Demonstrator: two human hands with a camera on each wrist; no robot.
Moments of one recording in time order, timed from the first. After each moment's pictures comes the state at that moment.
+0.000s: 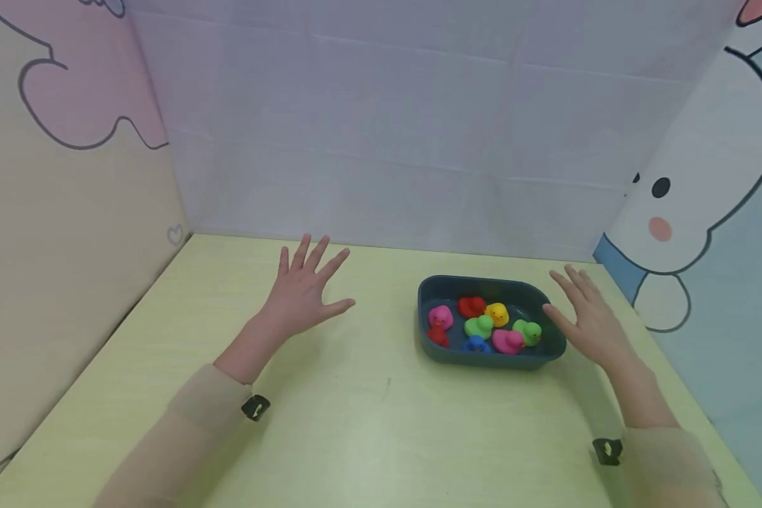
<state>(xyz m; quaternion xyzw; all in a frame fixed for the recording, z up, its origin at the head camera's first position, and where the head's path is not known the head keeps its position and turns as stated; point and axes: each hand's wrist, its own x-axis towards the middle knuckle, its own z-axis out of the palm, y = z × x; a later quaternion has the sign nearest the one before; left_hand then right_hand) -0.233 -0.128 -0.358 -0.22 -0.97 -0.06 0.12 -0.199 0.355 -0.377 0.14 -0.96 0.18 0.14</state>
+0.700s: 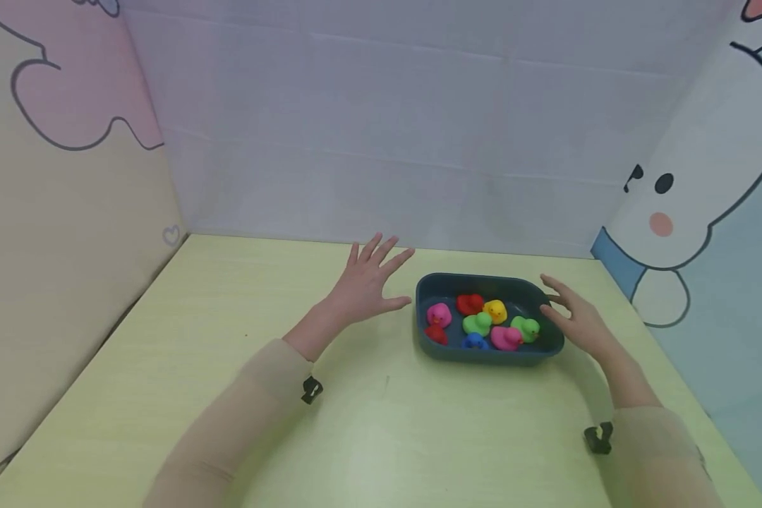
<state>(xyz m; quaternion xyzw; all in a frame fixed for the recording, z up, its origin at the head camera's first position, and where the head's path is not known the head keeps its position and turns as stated) -0.261 -0.041 -0.364 -0.32 -0.94 -0.09 0.13 -0.223 0.369 -0.408 0.15 -0.94 0.31 0.07</state>
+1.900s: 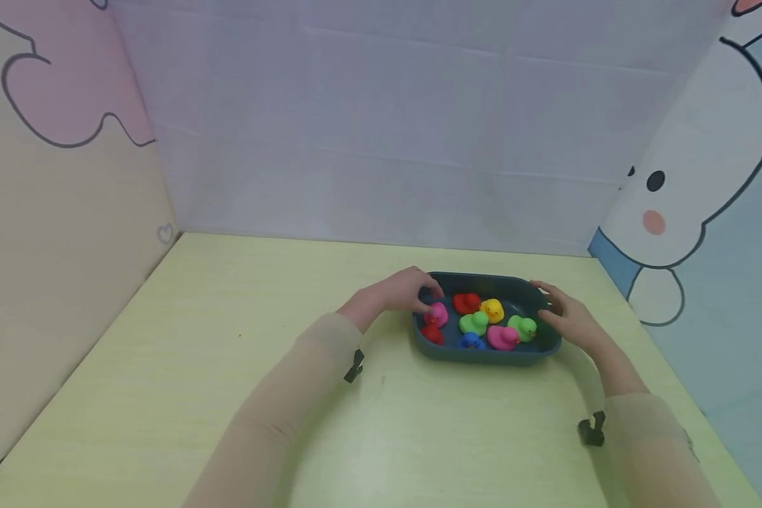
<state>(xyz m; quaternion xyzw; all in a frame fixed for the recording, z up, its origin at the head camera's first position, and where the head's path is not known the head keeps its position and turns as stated) -0.299 0.029 -0.392 -0.41 -0.89 -0.18 -0.12 -0.227 0.374 -0.408 0.11 -0.94 0.33 -0.04</state>
